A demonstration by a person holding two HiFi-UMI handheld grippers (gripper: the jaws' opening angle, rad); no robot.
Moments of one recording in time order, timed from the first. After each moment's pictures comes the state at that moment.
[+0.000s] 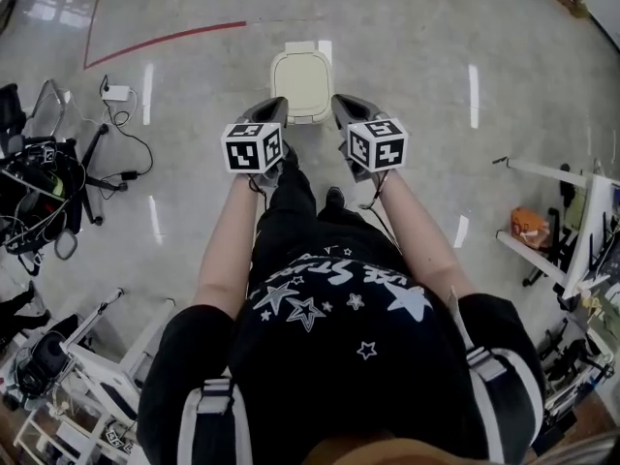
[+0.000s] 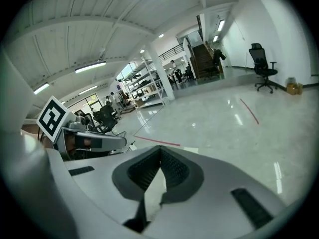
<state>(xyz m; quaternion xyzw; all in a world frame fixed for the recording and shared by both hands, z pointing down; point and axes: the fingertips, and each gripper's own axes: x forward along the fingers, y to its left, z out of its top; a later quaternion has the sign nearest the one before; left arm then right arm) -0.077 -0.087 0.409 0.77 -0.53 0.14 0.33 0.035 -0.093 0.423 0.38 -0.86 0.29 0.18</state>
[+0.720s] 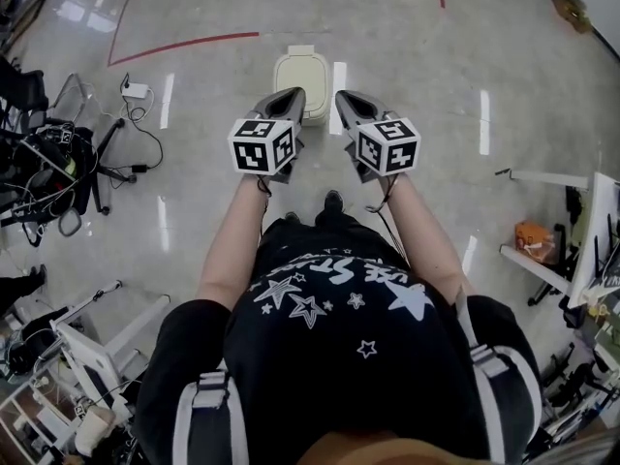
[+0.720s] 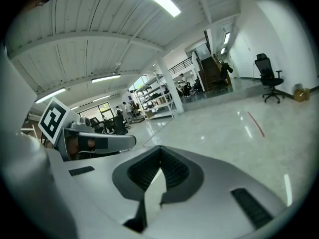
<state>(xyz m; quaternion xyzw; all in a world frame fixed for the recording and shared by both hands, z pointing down) 0.009 -0.030 0.308 0.80 -0.54 0.08 0.24 0.086 -0.030 0.338 0.34 -0.90 0.25 0.12</state>
